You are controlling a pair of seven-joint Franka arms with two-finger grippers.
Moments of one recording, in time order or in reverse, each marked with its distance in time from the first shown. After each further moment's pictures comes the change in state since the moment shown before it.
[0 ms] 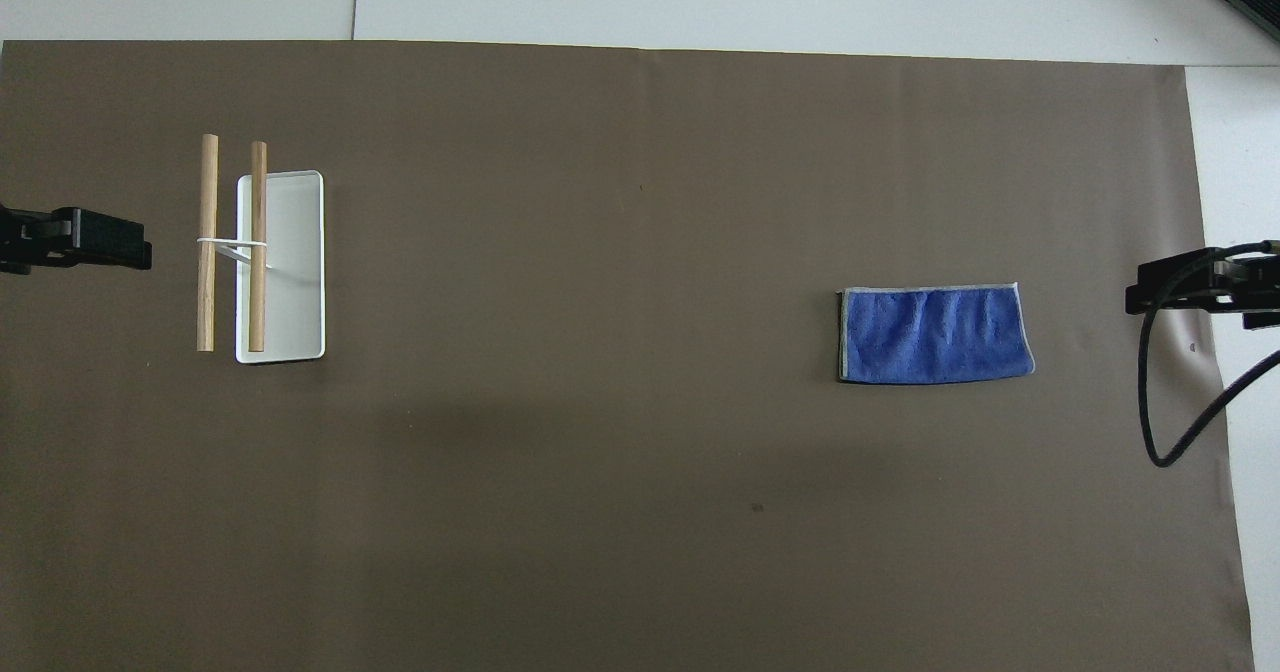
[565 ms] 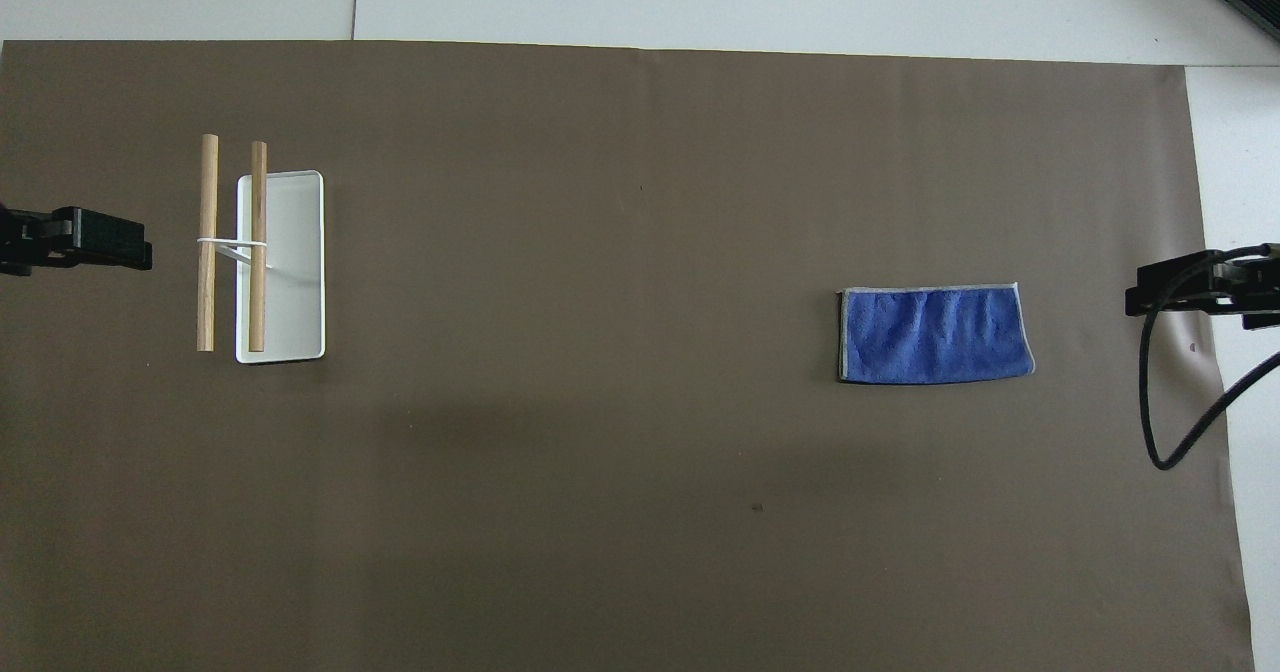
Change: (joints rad) left arm 0.000 0.000 0.000 0.000 0.000 -0.001 -0.006; right arm -0.002 0.000 -0.001 -0.005 0.000 0.000 -0.016
